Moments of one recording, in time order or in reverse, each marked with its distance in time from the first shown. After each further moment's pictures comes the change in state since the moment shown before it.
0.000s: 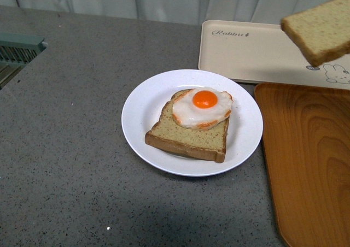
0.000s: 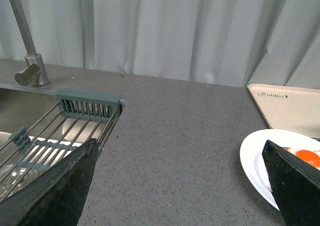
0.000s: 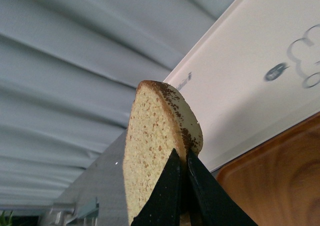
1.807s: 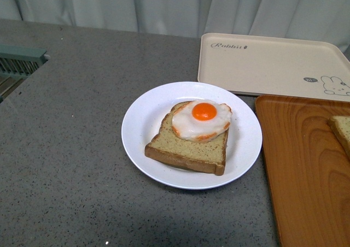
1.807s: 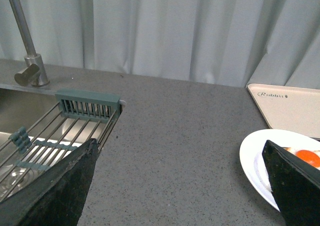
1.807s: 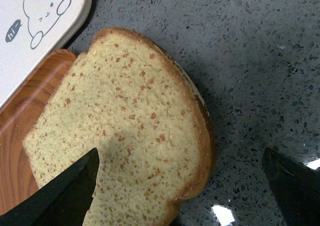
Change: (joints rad) left arm 0.000 0.000 0.000 0.000 0.000 0.000; right arm -0.351 0.282 -0.030 -0.217 0.040 -0.473
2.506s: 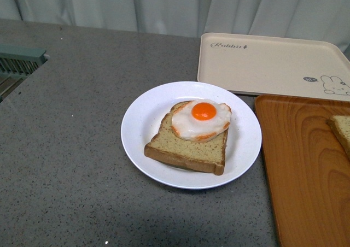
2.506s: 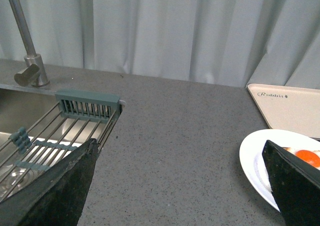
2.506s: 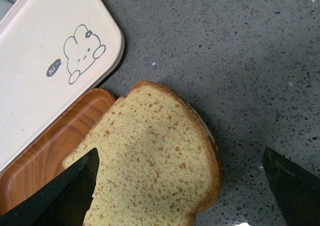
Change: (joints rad) left arm 0.000 0.000 0.000 0.000 0.000 0.000; right arm -0.020 -0.116 -0.005 -0.005 -0.004 -0.002
